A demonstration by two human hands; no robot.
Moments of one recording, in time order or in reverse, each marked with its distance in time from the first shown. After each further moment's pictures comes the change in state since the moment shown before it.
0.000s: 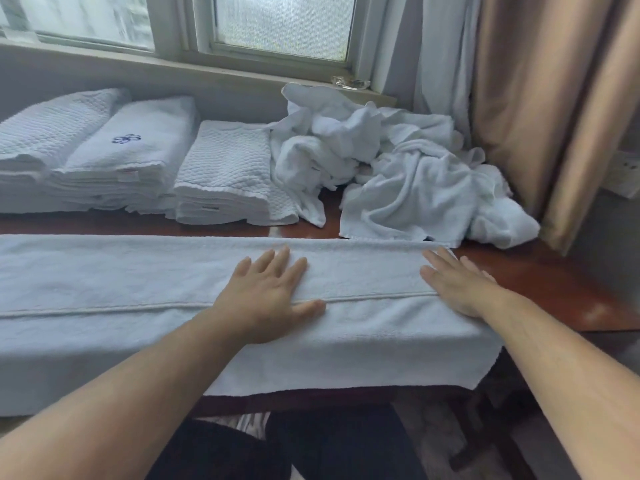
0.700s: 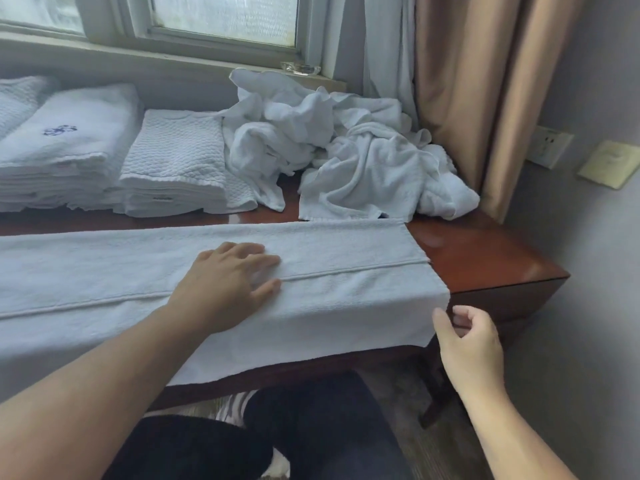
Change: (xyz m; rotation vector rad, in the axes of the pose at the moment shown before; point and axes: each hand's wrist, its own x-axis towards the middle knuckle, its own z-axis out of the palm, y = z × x) left_hand -0.006 -0.005 0.008 -0.118 0.267 0.130; right_hand -0.141 0.027 0.105 0.865 0.713 0.304
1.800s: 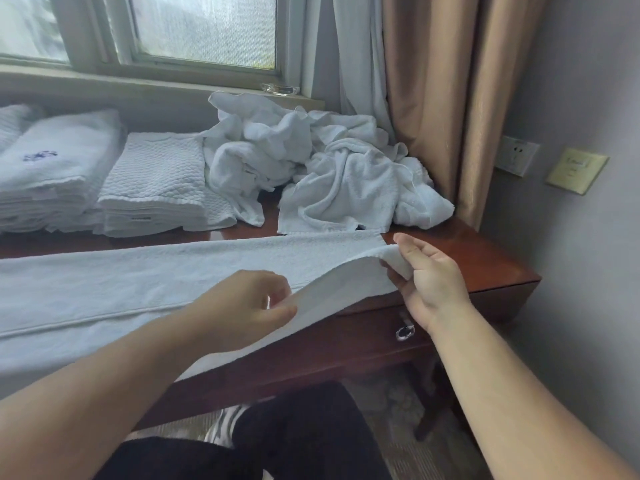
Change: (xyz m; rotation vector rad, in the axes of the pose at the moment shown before) left_hand -0.008 0.074 -0.036 -0.410 -0.146 0.120; right_hand 0.045 -0.111 -0.009 0.972 -0.370 0.216
